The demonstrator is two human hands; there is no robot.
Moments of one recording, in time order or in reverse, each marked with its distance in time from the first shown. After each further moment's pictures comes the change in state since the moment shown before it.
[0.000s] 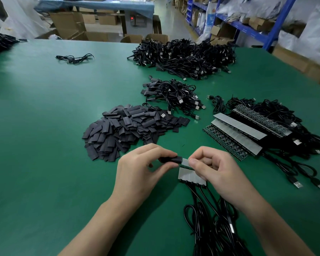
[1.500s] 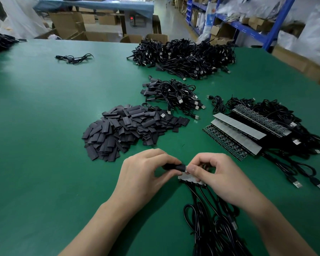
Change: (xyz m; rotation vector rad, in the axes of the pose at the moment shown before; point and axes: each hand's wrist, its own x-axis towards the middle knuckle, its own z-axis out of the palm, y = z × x) left_hand -0.001 0.003 -0.001 0.119 -0.158 0.030; right_hand 0.000 0.004 -0.008 -0.225 -0.054 0.069
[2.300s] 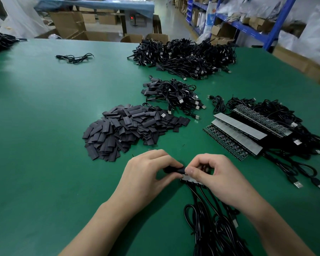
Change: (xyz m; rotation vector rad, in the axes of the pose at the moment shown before) left_hand 0.001 0.001 -0.001 -0.042 -0.079 0.019; right_hand 0.001 0.005 0.007 0.025 0.024 0.000
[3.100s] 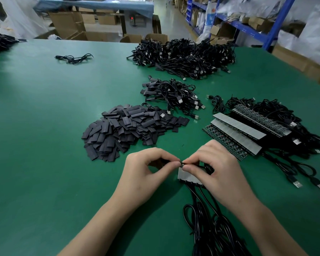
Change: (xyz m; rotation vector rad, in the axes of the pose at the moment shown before) left_hand 0.001 0.001 0.002 -0.334 0.108 -0.213; right_hand 0.000 -0.005 0.002 -0.377 0.264 -0.460
